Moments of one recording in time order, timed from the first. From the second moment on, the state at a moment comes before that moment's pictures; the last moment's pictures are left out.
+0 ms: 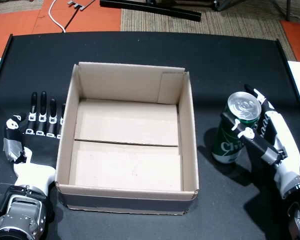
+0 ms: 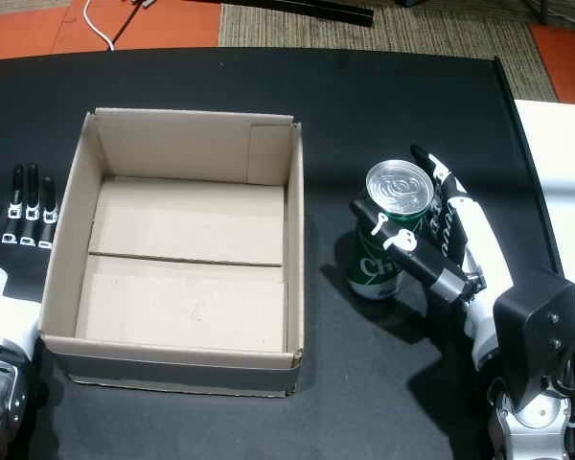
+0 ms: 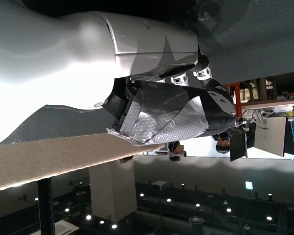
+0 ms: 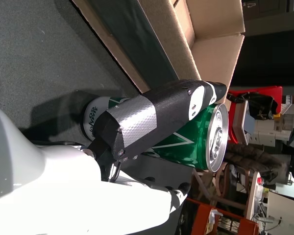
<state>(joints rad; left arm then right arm) -0.69 0.09 0.89 1.32 -0.77 0.09 -0.61 -0.52 -0.22 -0.14 1.23 0.03 -0.76 0.29</state>
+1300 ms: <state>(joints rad) -0.69 0.09 0.90 1.32 -0.77 0.09 -0.61 -0.59 -0.17 -0.08 1.27 -0.10 -0.68 0.09</state>
